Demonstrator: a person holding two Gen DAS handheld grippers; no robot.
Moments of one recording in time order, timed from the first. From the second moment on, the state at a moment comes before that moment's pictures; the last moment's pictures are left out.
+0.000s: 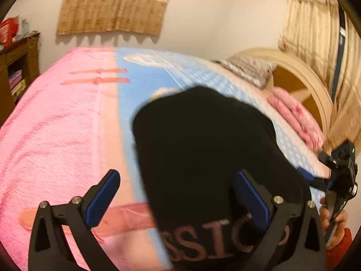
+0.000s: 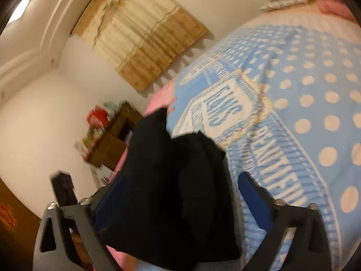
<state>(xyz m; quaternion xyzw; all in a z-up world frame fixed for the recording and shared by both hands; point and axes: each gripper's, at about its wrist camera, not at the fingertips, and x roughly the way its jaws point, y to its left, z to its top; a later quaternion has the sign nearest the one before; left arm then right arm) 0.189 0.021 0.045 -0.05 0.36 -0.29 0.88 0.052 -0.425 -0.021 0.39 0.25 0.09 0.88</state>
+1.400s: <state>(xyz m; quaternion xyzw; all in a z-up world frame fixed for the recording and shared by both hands) 0.208 -0.031 0.002 -0.09 0.39 -0.41 0.82 0.171 -0.372 -0.110 0.34 0.39 0.31 0.80</state>
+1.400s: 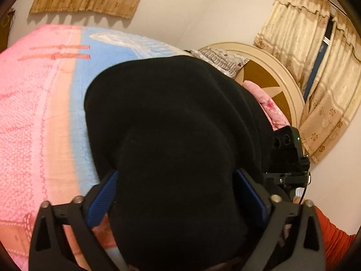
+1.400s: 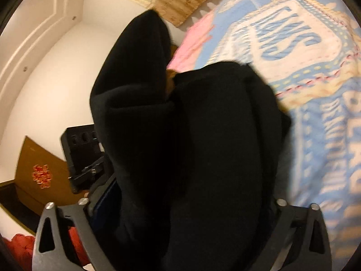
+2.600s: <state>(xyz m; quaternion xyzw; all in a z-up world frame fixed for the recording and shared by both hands) 0.113 0.146 0.003 -0.24 0.38 -0.26 0.86 0.017 -0.182 -0.004 0.31 0.33 0.50 0.74</state>
